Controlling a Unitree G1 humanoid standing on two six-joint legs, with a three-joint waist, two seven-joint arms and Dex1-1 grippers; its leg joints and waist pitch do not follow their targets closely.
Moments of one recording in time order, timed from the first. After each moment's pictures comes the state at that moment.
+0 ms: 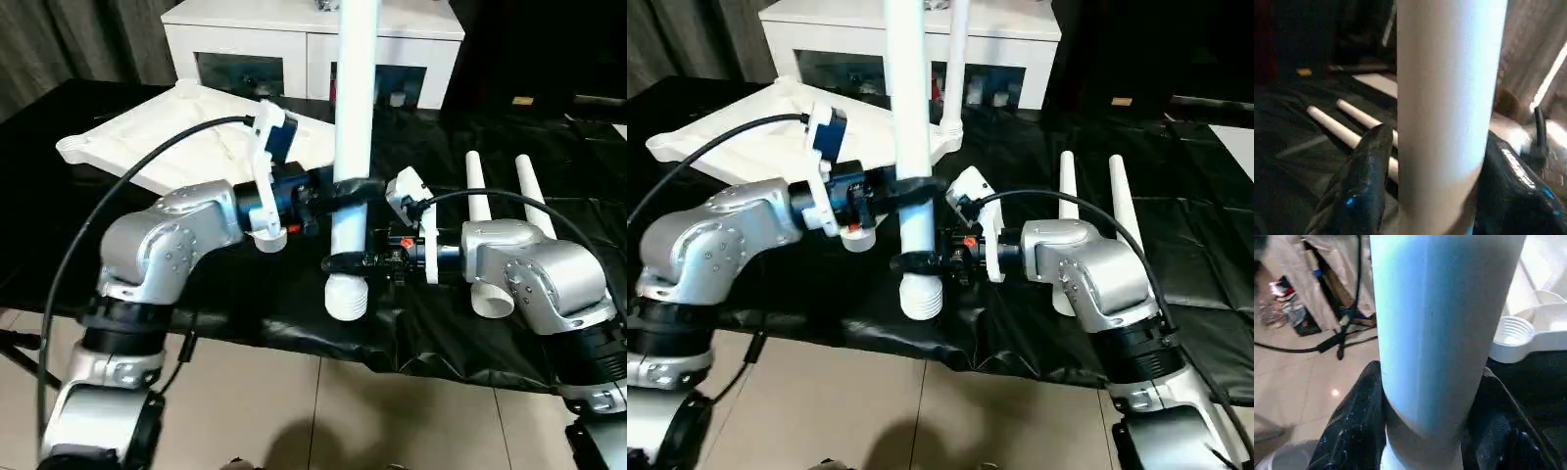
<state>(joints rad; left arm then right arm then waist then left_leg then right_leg) -0.75 0.27 0.01 0.05 -0.66 0.80 -0.74 -0.62 -0.43 0.20 0.04 0.46 0.82 0.95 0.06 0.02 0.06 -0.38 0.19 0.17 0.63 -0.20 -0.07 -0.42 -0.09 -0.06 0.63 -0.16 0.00</state>
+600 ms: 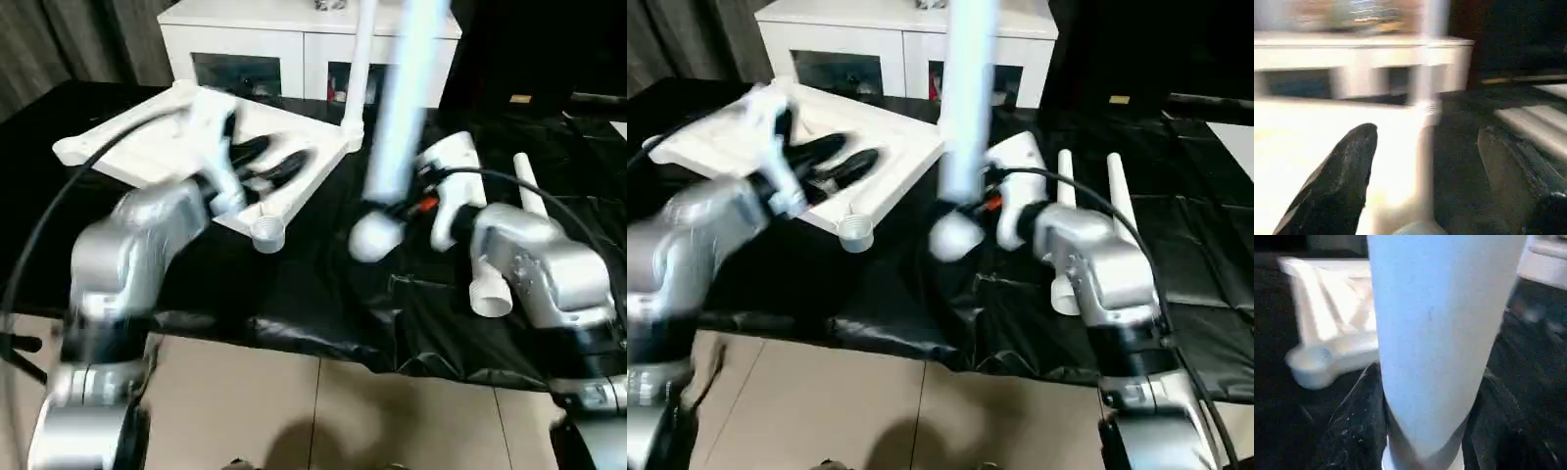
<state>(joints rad) -0.40 0.26 0.15 -0.08 -0.27 0.45 -0.27 -0.42 -0.32 0.04 -0.01 0.20 0.50 0.43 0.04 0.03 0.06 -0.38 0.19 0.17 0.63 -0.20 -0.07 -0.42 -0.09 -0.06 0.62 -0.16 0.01</state>
